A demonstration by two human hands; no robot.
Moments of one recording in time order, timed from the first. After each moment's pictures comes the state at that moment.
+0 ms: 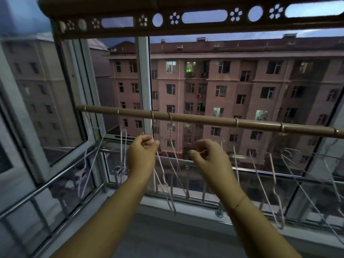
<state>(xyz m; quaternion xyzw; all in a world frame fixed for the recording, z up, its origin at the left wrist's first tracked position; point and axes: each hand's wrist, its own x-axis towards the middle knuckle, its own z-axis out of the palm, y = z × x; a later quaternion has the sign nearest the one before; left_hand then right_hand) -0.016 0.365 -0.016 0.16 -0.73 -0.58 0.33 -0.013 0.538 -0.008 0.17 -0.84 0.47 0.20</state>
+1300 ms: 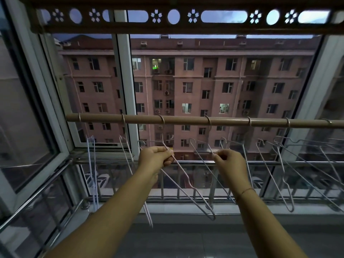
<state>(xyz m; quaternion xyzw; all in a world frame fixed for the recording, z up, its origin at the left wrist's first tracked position) -0.059 0.312 -0.015 0.08 -0.69 -0.72 0.06 -0.056 0.510 -0.038 -0.05 -0.87 0.44 0.24</state>
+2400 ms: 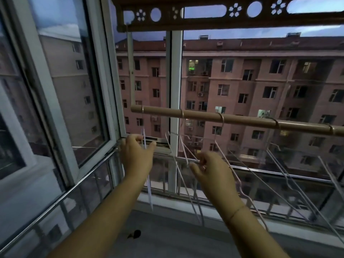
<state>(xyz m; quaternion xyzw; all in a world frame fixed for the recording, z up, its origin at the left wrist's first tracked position) -0.014 0.158 -0.021 0.23 -0.79 -0.44 0.37 -0.004 0.342 -0.031 0.16 -0.90 0.35 0.20</state>
